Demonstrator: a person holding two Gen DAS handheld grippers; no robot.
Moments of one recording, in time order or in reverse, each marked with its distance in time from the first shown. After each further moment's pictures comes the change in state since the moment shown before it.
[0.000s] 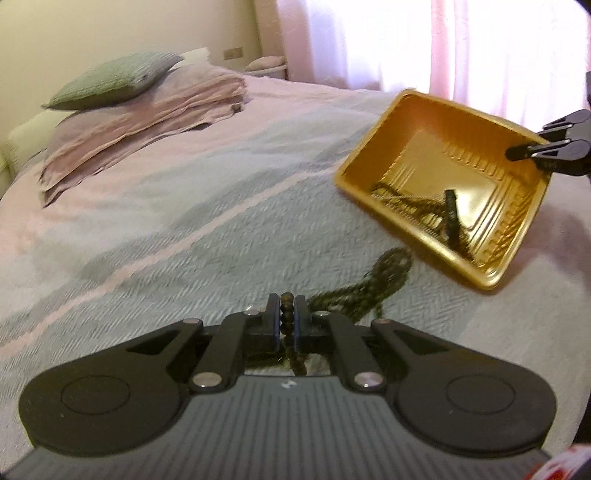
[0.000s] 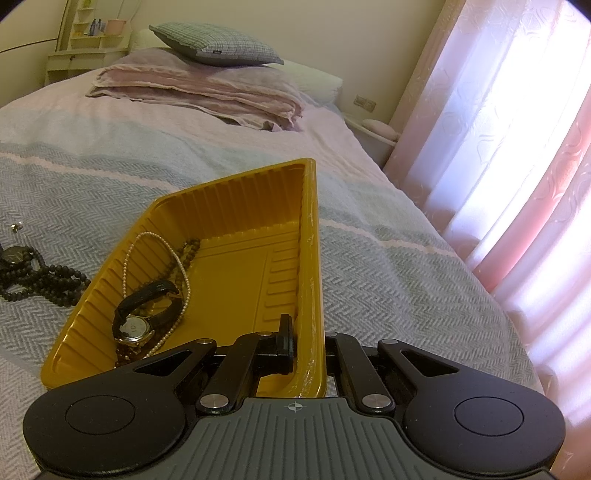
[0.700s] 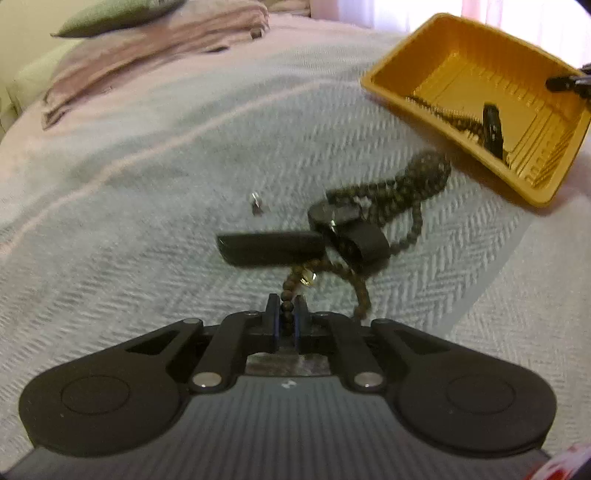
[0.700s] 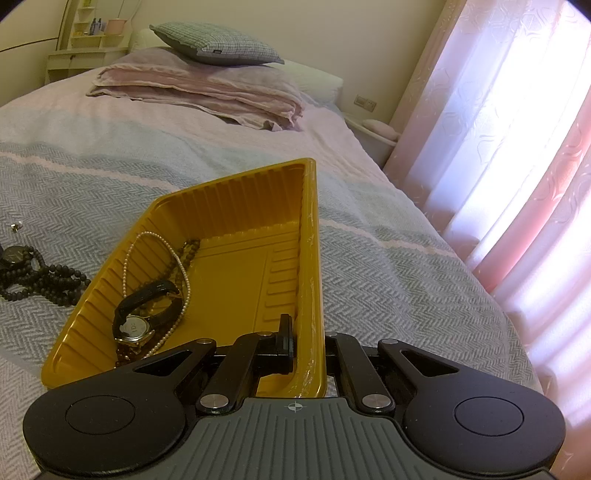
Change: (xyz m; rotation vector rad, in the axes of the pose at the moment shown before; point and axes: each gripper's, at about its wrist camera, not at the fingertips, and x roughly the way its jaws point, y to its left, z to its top) left arm 0.045 0.012 -0.072 -0.083 0.158 0.042; right arm 0.000 0.000 0.000 -0.002 0.003 0.000
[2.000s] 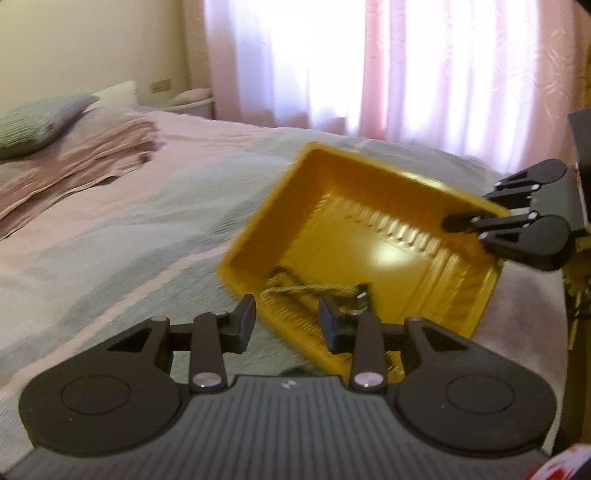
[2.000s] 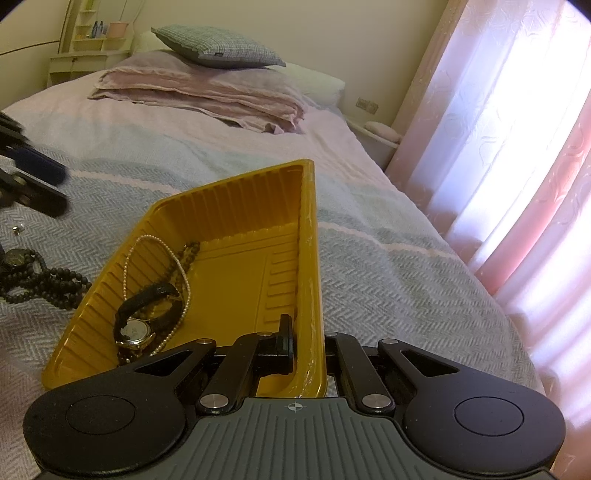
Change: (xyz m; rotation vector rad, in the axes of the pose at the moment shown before) left arm -0.014 -0.092 0.147 0.149 -0.242 -0.230; right arm 0.001 -0.002 0.003 0.003 -0.005 0.008
